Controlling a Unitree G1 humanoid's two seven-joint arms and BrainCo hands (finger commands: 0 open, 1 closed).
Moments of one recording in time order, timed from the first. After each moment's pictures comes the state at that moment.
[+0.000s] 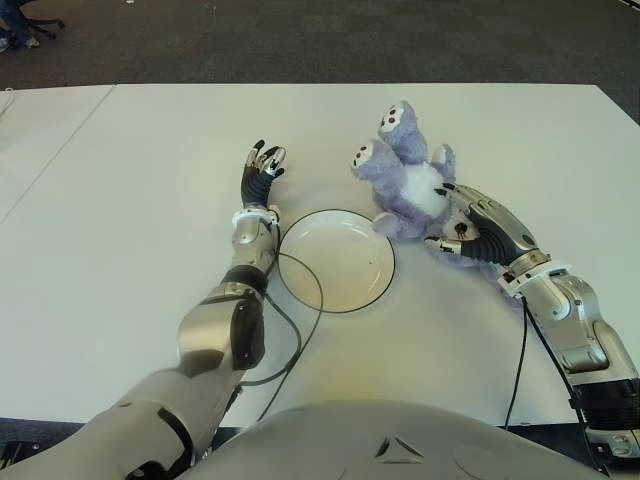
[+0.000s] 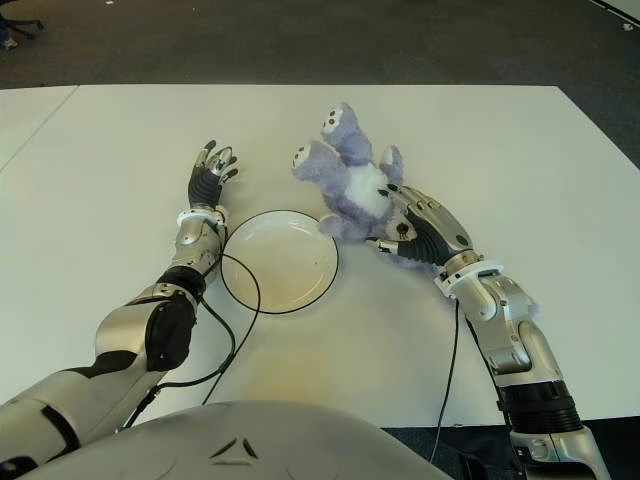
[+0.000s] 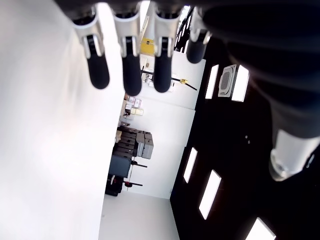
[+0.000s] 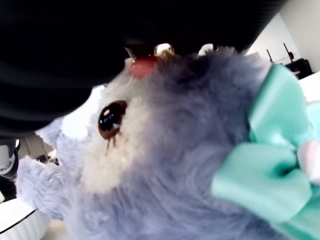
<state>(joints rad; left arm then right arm) -0.64 -0.03 0.37 1.22 -0.10 -0.51 -0.04 0.09 -0.63 0.02 -0.14 -0.57 -0.20 0.17</state>
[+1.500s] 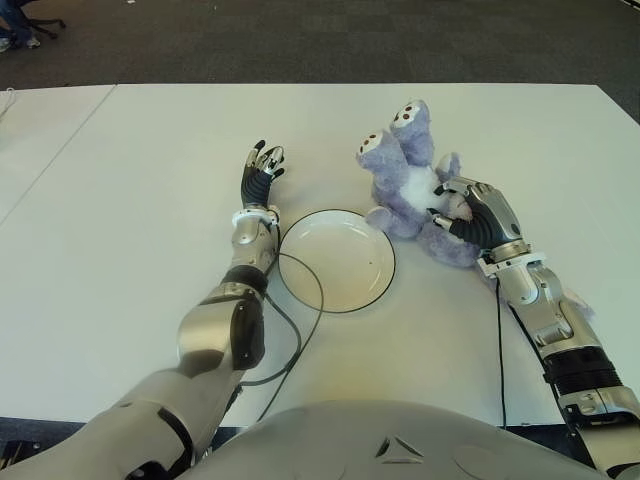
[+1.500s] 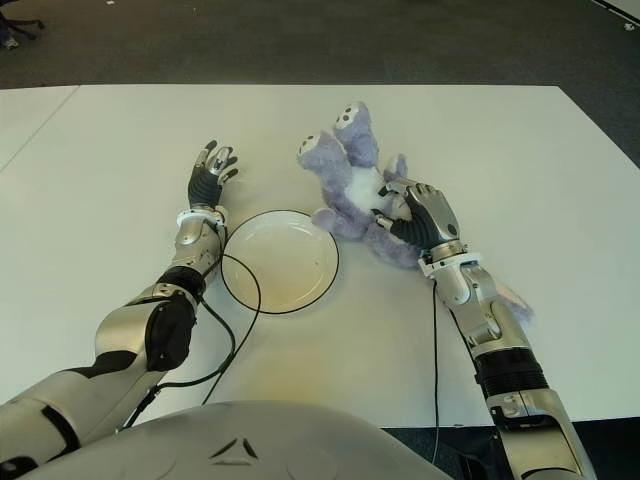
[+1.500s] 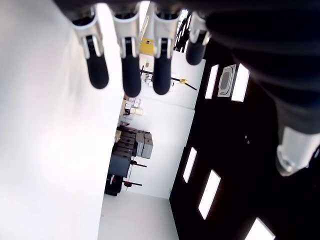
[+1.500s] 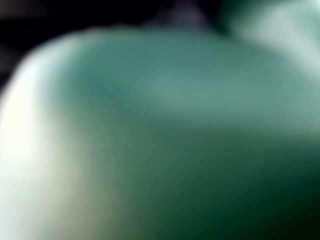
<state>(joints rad) -0.64 -0.03 0.38 1.22 -0.10 -0.51 -0.06 -0.06 -0.56 0.11 0.17 -0.57 -0.40 -0.23</state>
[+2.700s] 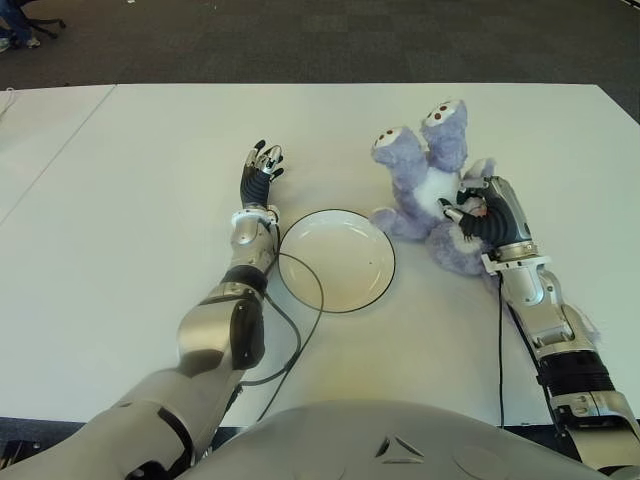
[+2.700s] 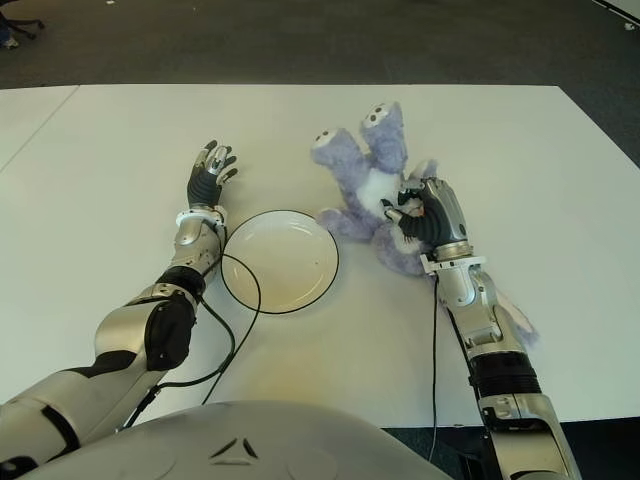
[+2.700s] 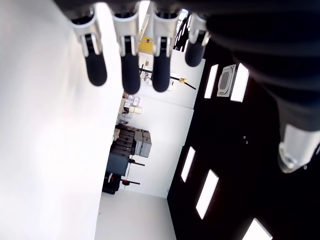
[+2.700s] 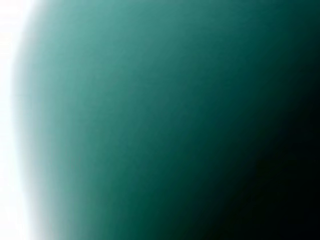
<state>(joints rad) -0.64 -0.03 0.38 1.22 -0.11 -0.51 -0.07 -0.05 -0.52 0.02 0.15 -0.45 -0.45 -0.23</state>
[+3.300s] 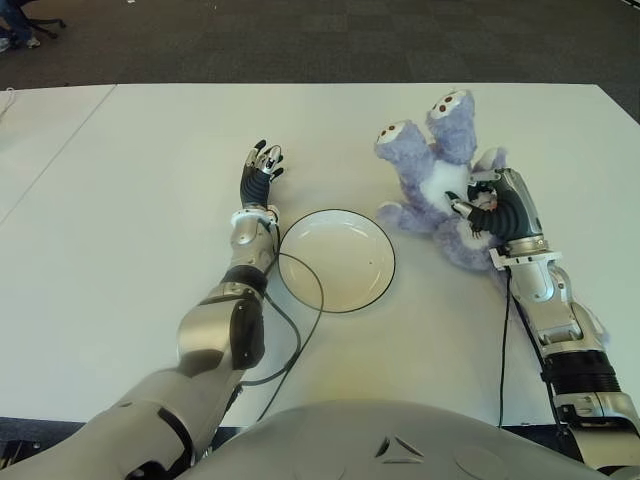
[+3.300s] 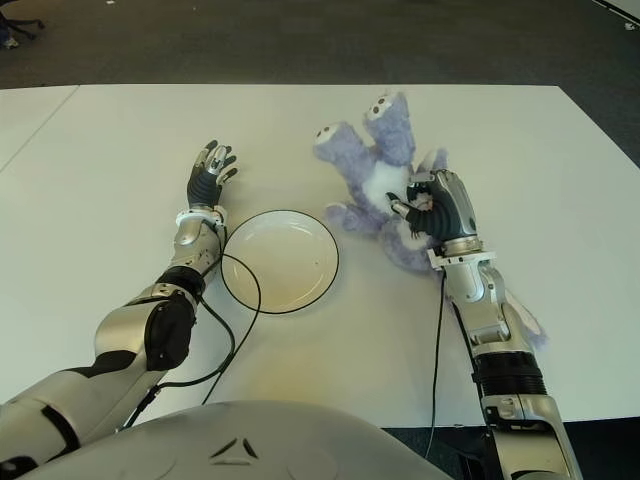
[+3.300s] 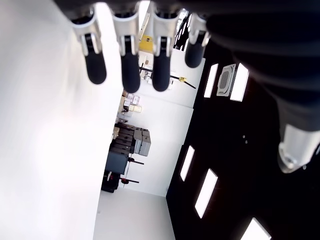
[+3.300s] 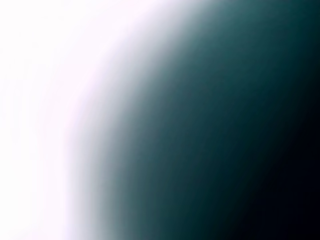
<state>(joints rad) -0.64 -0.03 0.39 1.22 -0.12 -0.51 -0.08 -0.05 -0.52 -0.02 0.11 -0.43 -0.44 -0.20</state>
